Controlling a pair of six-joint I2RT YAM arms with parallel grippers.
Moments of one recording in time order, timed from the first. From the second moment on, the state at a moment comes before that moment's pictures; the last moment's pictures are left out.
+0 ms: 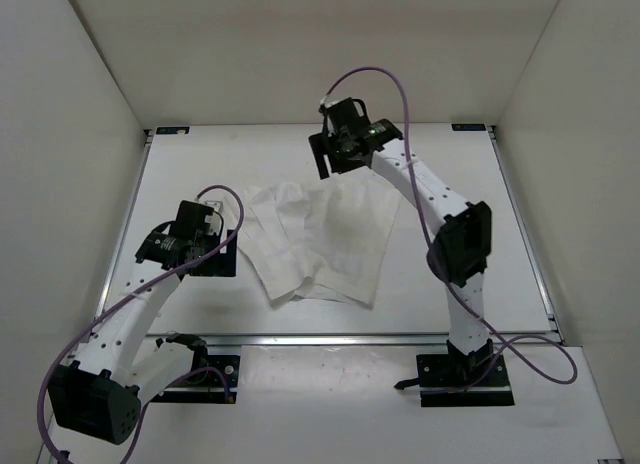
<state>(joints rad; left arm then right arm) -0.26 0.97 0.88 -0.97 -0.12 -0.19 0.59 2.18 2.23 -0.91 0.03 0.15</state>
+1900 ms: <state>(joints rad) -0.39 1.07 0.34 -0.13 0.36 -0.72 0.67 1.35 0.67 -0.48 -0.13 0.56</state>
